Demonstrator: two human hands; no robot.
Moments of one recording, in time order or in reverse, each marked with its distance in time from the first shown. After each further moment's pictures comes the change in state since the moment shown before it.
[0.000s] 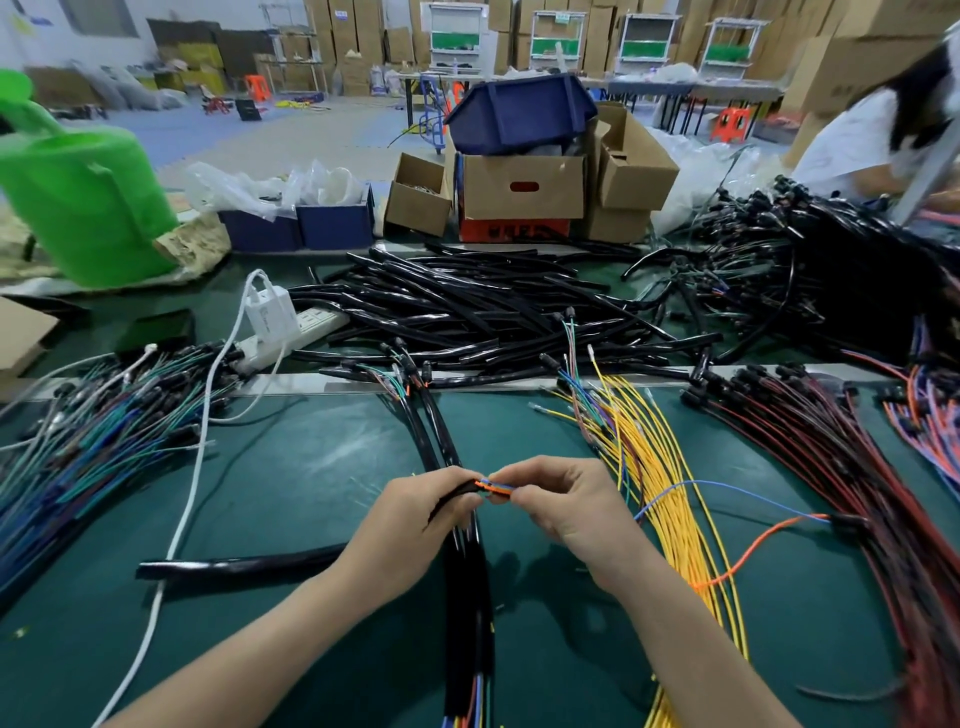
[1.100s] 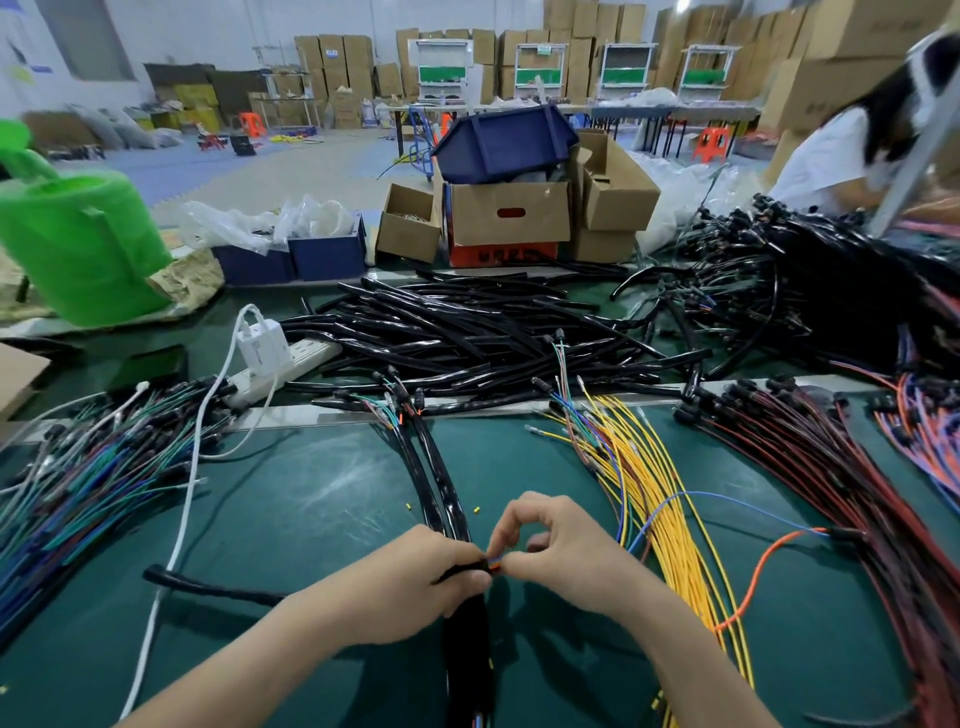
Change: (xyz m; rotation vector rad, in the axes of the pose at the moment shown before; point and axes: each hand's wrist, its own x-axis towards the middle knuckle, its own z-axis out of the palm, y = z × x) left_hand 0.009 0.009 -0.011 0.194 -0.562 0.007; right_hand -0.002 0.000 -0.006 -0.431 -0.192 -0.004
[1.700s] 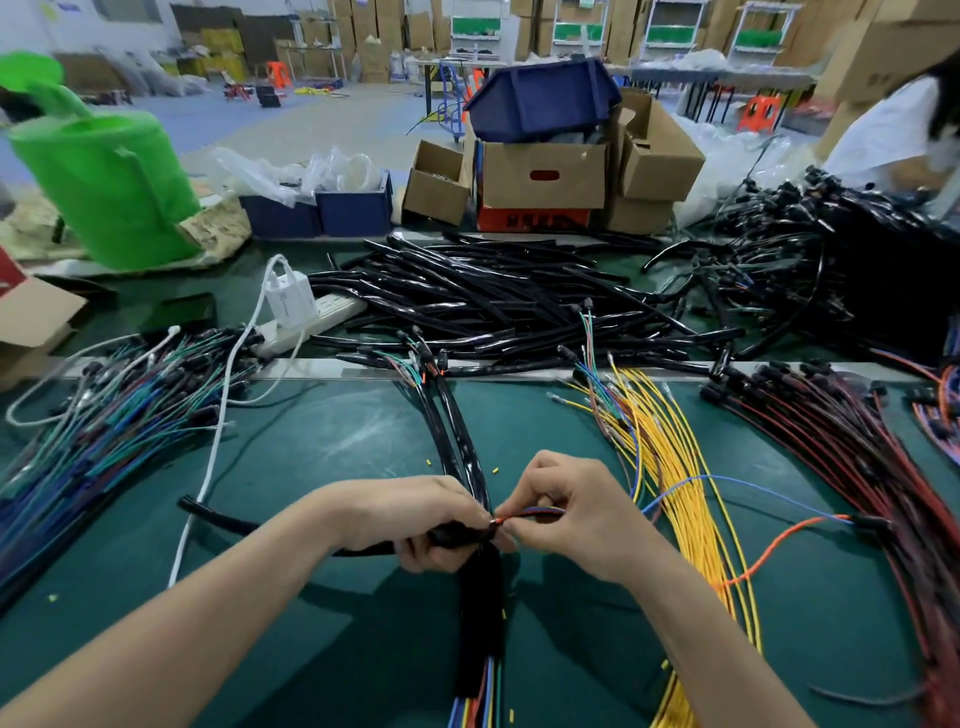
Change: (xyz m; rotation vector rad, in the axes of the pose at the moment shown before) left_hand -0.001 0.007 -0.025 -0.669 -0.365 -0.348; right_hand -0.002 -0.006 0.001 -0.196 0.051 -0.221
